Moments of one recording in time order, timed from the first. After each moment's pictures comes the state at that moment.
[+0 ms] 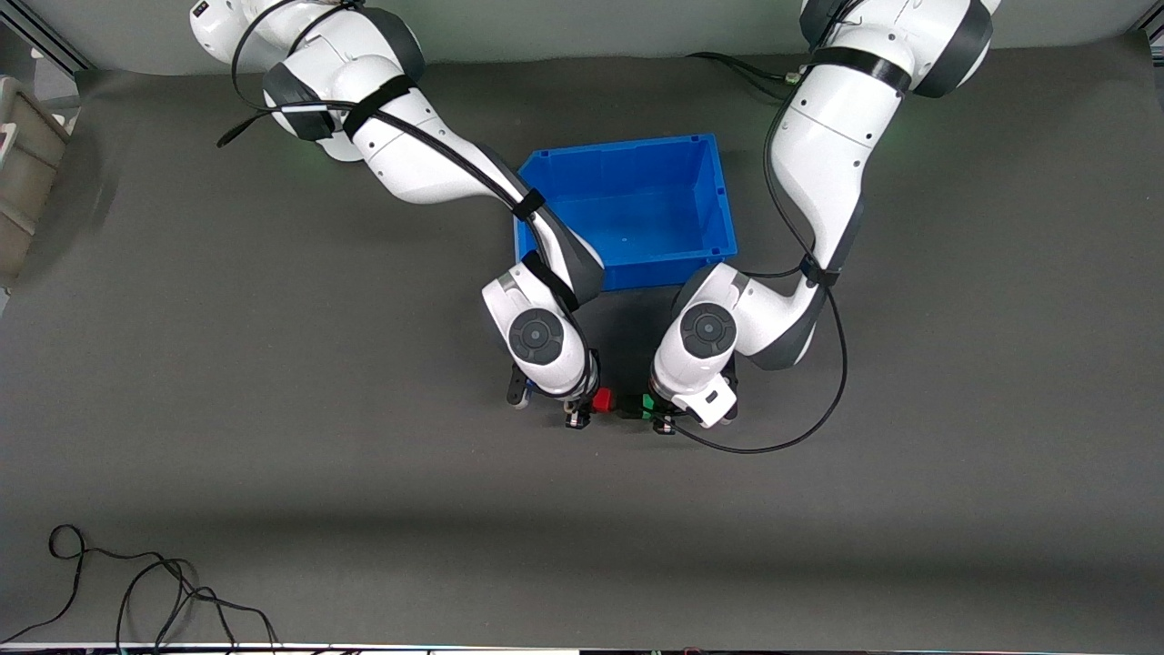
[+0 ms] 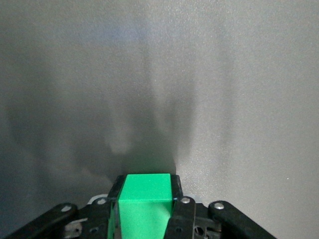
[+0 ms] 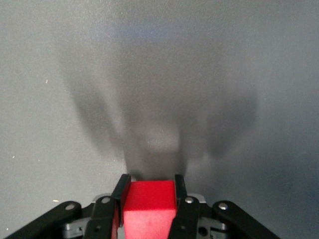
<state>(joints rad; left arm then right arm) -0.49 0.84 -0.10 -1.51 0.00 2.47 -2.10 0.70 1.06 -0.07 -1.08 0.21 2.23 2.36</state>
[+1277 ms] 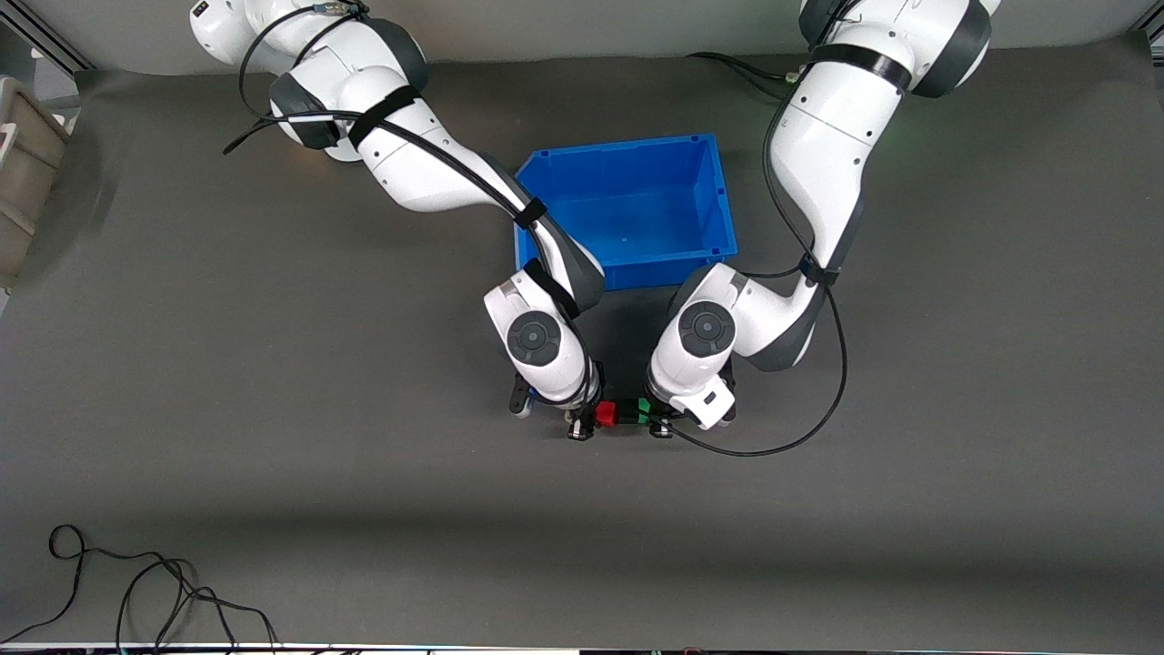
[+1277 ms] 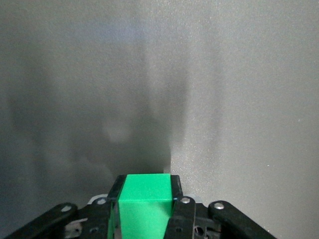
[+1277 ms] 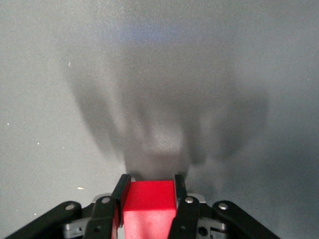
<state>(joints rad) -0.49 0.84 -0.10 -1.48 0.00 2.47 -2.12 0.70 1.10 -0.07 -1.03 0.21 2.30 2.37</state>
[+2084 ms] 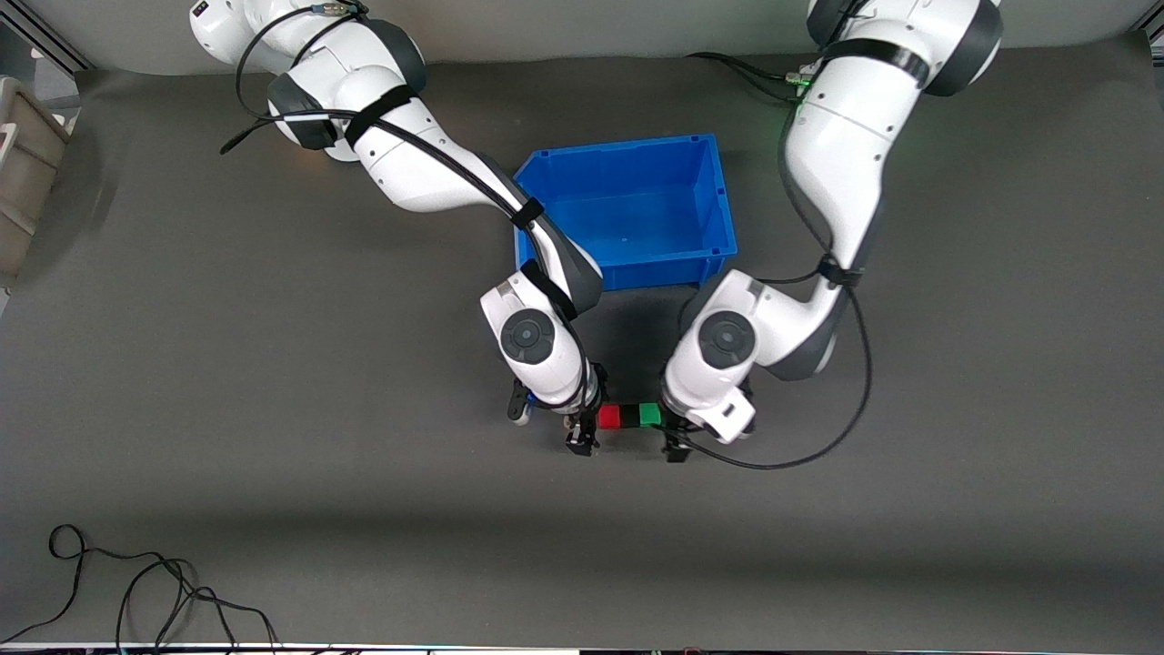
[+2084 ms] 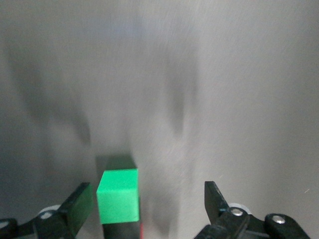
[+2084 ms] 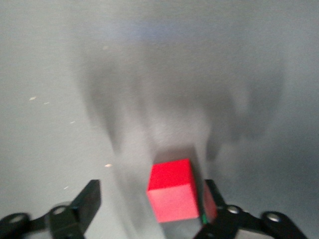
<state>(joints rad) -0.44 0.81 -0.09 -1.41 0.00 2.37 -2.12 0.69 1.10 -0.08 -1.00 0.21 2.33 2.33</state>
